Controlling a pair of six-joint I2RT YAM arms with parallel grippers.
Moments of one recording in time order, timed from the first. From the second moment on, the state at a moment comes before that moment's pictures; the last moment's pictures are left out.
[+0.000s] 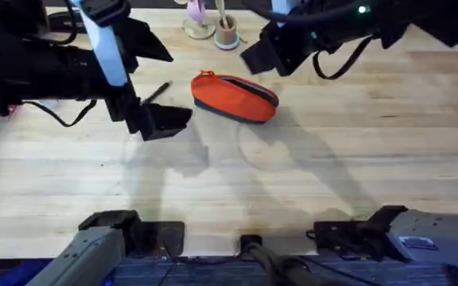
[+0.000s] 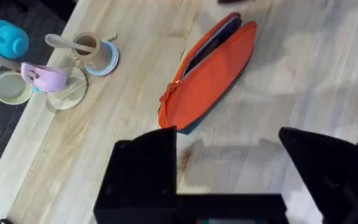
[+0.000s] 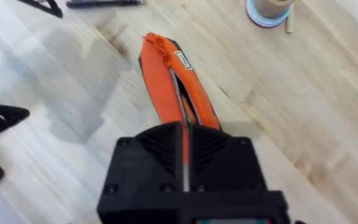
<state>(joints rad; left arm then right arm) 0.07 1.04 1.04 -1.01 0.72 1.12 0.61 1.45 1.42 -0.85 -0.08 -0.16</state>
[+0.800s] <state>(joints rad) 0.07 1.04 1.04 -1.01 0.71 1.11 0.61 1.58 1.42 -0.93 -0.06 -0.40</state>
